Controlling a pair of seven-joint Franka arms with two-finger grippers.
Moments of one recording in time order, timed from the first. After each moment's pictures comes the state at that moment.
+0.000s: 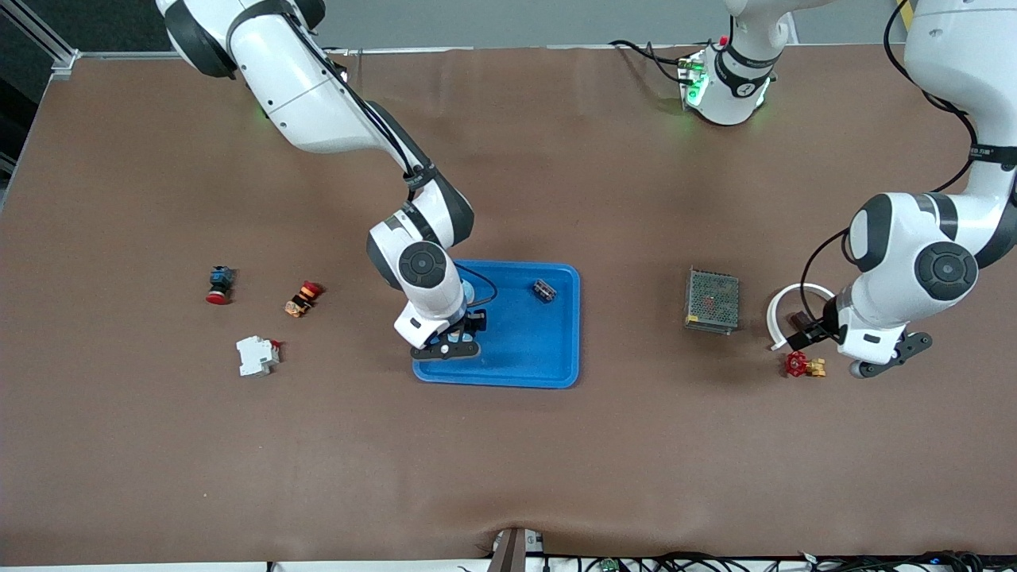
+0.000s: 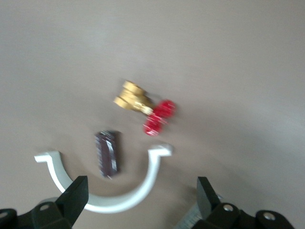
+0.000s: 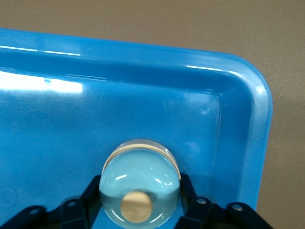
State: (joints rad) left arm 0.20 0.40 -0.25 -1.86 0.22 2.21 -0.60; right arm 0.56 0.82 0.05 -1.51 -0.07 2.38 0.58
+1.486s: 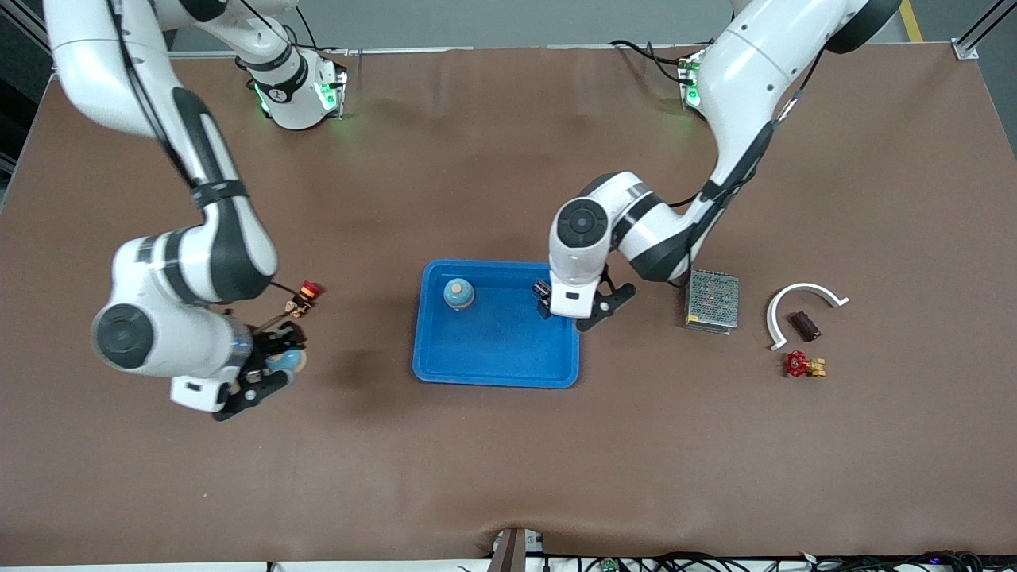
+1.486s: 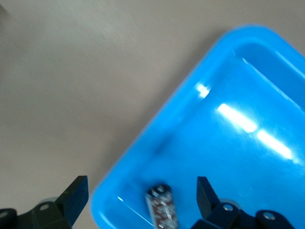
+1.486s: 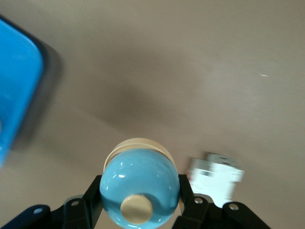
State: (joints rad) left arm -0.32 0.72 -0.45 -1.61 0.39 2.21 -1.54; right arm 0.07 0.62 0.04 -1.39 0.04 1.85 -0.47
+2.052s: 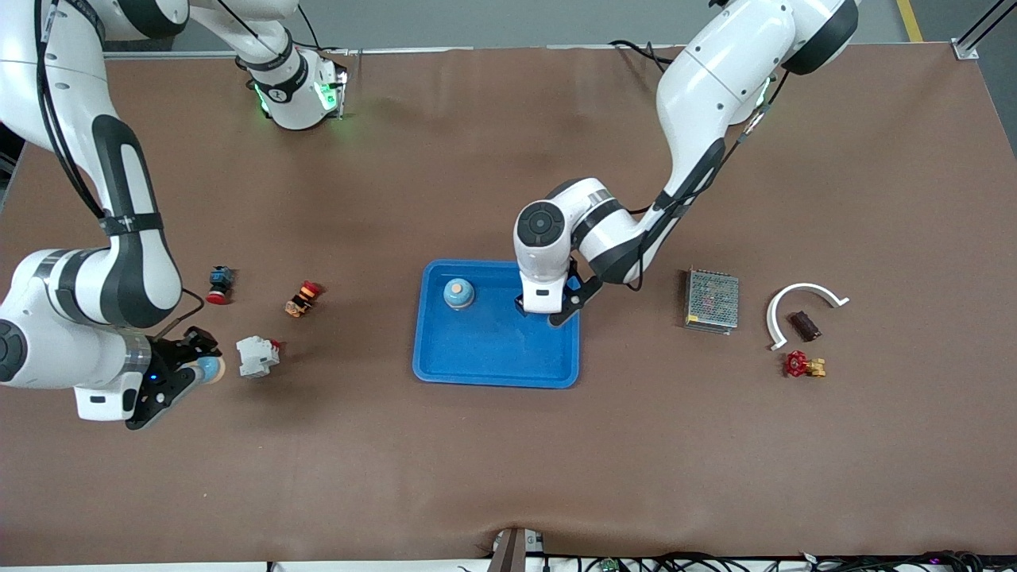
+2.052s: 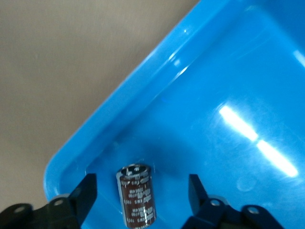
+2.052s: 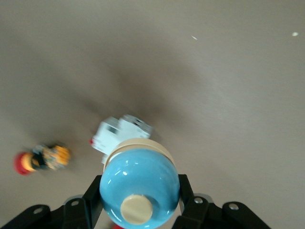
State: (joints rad) left arm -0.44 0.81 -0.39 -1.54 0.39 2.21 -1.72; right arm -0.11 0.65 0.04 -1.41 -0.02 1.94 -0.86
